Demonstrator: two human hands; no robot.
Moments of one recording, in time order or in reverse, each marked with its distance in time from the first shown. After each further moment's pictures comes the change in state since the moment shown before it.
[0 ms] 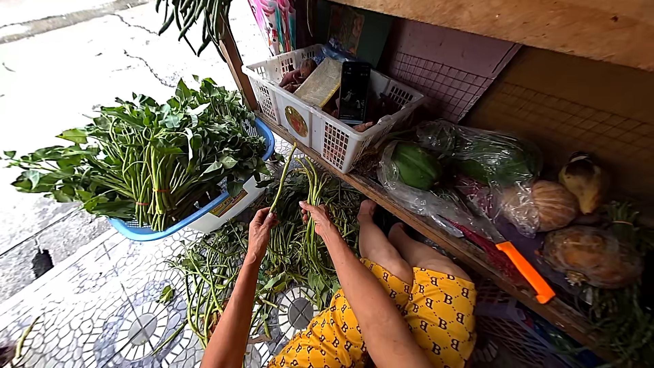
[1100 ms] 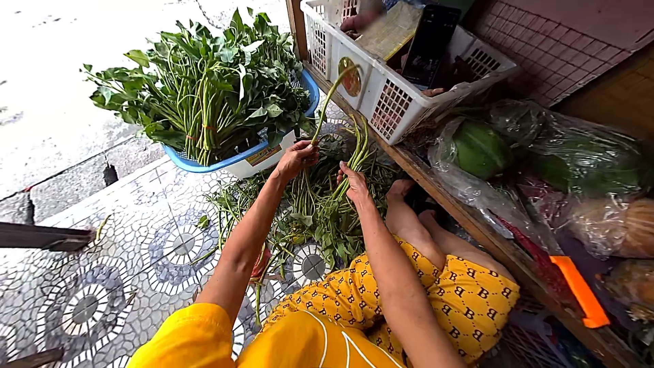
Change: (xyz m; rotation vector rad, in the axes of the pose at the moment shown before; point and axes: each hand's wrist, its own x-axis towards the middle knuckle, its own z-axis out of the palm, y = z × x) left_hand 0.063 0.055 0.000 -0.260 -0.228 -0.182; right_hand 0.002 -0.003 -0.006 0.093 -0.011 -0.077
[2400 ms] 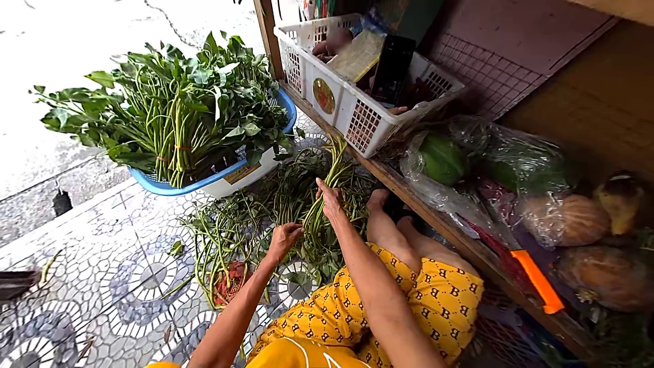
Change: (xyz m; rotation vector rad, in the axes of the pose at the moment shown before) left_hand -0.116 -0.124 0.000 0.801 0.009 -0.050; right_hand 0.002 0.021 0.011 -0.068 0.122 -0.086
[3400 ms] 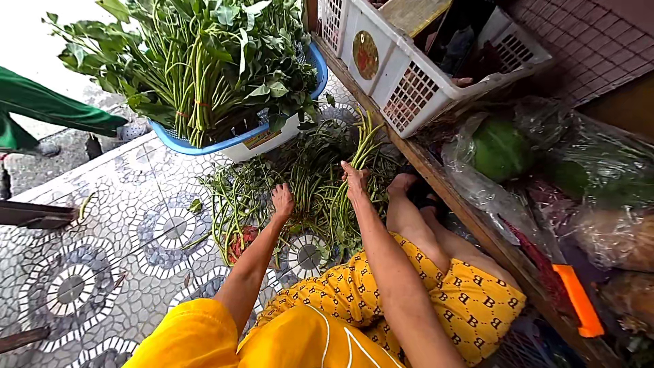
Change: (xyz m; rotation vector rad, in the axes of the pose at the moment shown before) left_hand 0.062 -0.073 -0.005 0.341 0.222 -0.386; right_hand -0.005 0.000 -0.006 -0.260 0.089 -0.043
